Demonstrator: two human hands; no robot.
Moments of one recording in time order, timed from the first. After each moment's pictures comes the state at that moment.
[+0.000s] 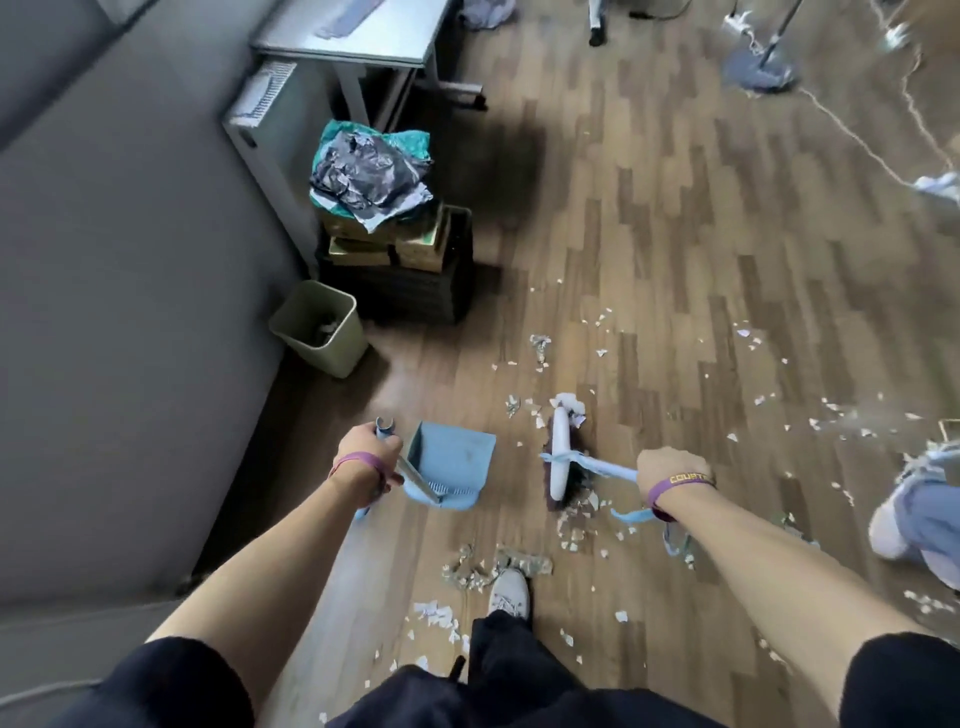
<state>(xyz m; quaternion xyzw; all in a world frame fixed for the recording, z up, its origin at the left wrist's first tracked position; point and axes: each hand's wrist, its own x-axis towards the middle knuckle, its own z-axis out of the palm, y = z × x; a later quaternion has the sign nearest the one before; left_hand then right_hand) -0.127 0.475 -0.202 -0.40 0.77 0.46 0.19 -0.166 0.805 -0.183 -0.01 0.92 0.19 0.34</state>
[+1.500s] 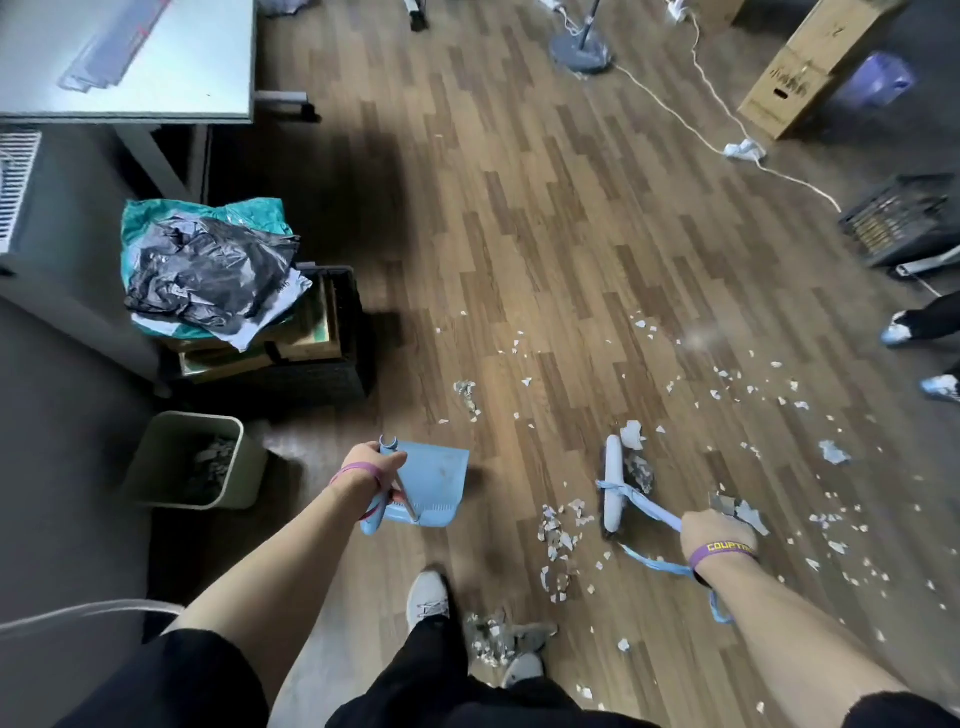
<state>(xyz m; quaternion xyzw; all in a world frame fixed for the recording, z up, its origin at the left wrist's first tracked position) -0.460 0.440 -0.242 -0.29 0.74 0.50 0.34 -0.317 0.793 -0.196 0.24 0.86 0.20 0.40</state>
